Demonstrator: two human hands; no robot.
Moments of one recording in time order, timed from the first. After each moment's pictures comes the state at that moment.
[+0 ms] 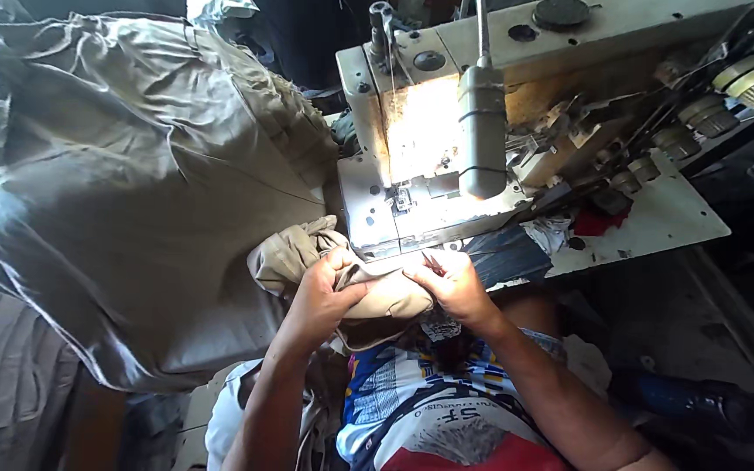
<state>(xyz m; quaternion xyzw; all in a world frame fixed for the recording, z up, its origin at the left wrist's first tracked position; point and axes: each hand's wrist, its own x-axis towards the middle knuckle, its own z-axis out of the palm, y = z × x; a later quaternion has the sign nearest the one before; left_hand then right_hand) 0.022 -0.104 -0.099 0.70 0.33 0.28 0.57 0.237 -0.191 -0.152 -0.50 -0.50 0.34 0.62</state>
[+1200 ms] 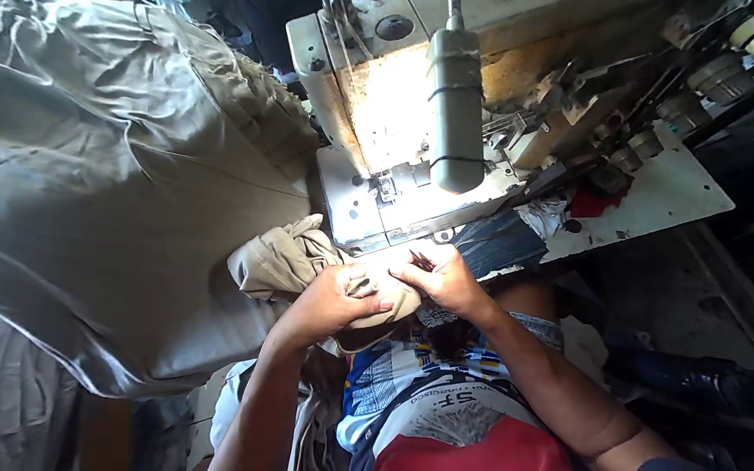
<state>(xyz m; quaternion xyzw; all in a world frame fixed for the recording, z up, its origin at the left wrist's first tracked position) 0.037 -0.095 -0.110 0.75 0.28 0.09 0.60 0.246 -0.191 -0.161 -0.50 -0.51 0.38 0.58</state>
